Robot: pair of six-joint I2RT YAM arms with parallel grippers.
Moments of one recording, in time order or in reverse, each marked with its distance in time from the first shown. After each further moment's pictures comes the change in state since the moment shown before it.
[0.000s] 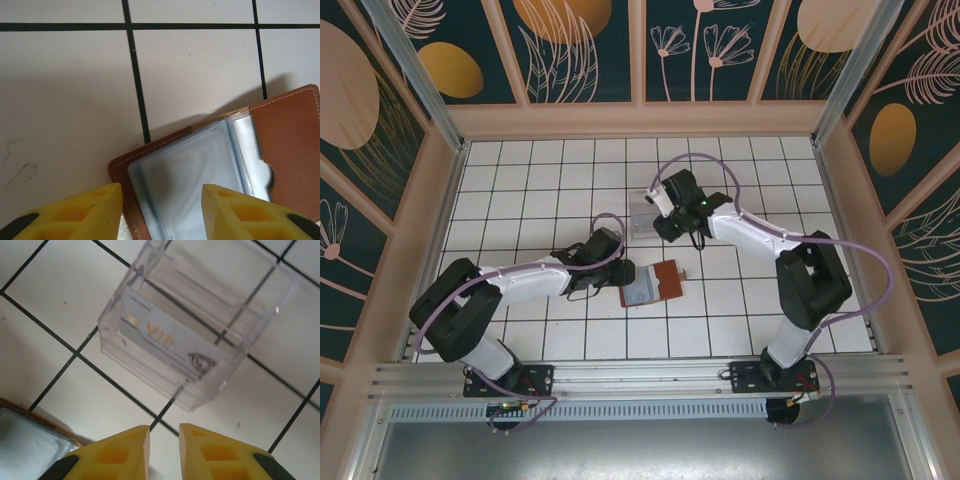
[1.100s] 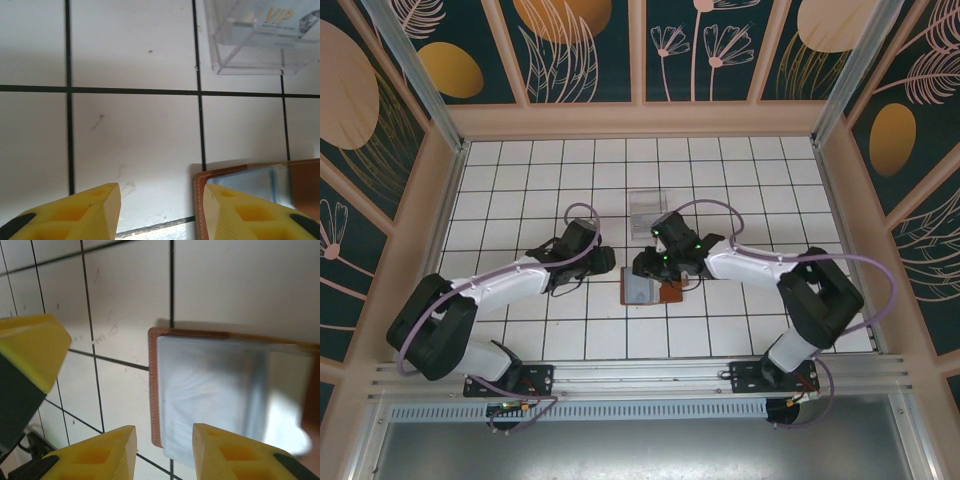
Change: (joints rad) left arm 0.137 -0.160 -0.063 -0.040 -0.067 0.022; right arm 0.179 -0.059 -0.278 0.236 -0.314 0.949
